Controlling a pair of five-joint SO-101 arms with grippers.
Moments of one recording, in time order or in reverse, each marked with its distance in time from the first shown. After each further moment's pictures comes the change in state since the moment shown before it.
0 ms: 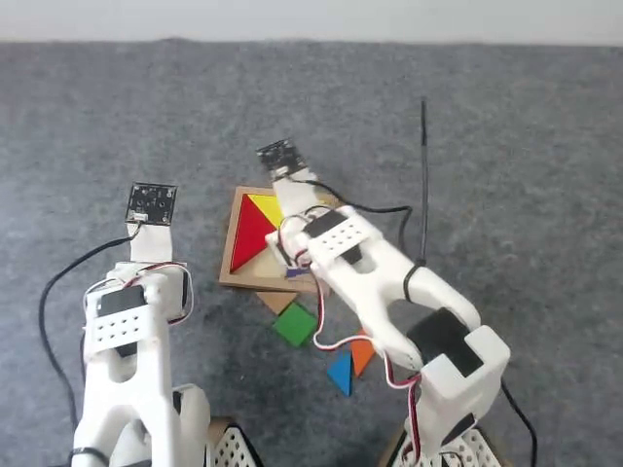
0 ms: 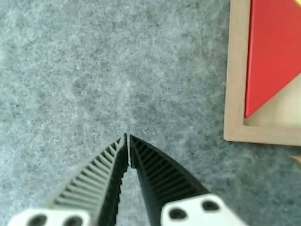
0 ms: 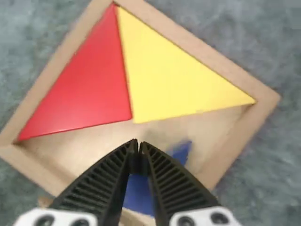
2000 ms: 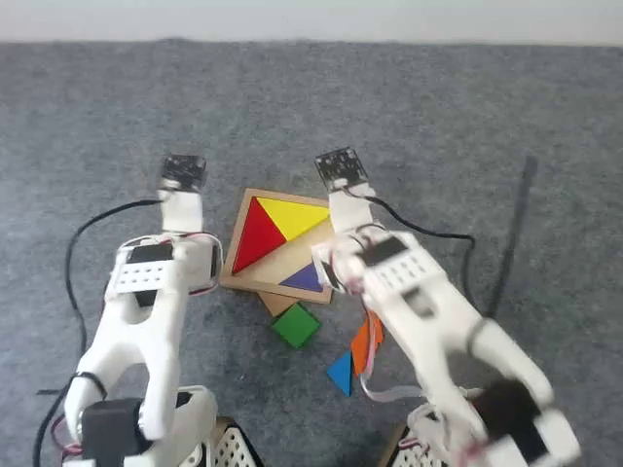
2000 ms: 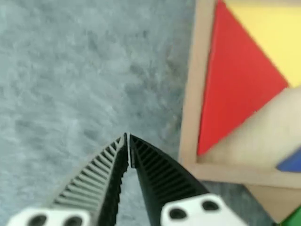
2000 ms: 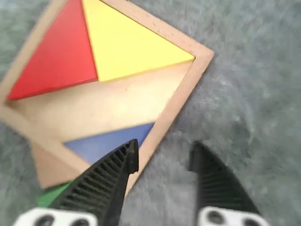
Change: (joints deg) left arm 10.5 19.2 -13.9 -0.7 7.8; right arm 5.2 -22.4 19.1 3.4 -2.8
